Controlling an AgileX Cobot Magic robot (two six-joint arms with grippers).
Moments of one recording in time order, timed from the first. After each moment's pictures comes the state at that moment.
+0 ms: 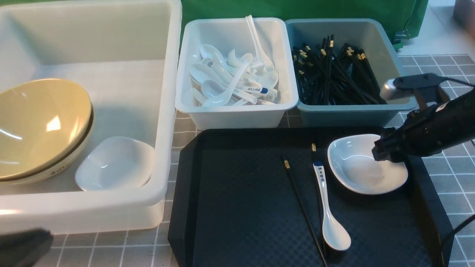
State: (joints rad) right arm 0.06 1.74 -1.00 0.39 0.47 -0.44; left arm -0.15 0.29 -0.49 -0.20 0.90 0.45
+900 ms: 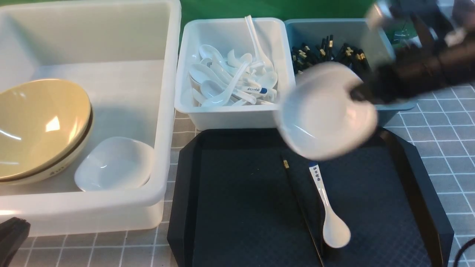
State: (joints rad) right arm 0.33 1.47 -1.25 0.55 0.67 -0.55; left arm -0.15 0.11 -0.35 -0.07 0.66 0.40
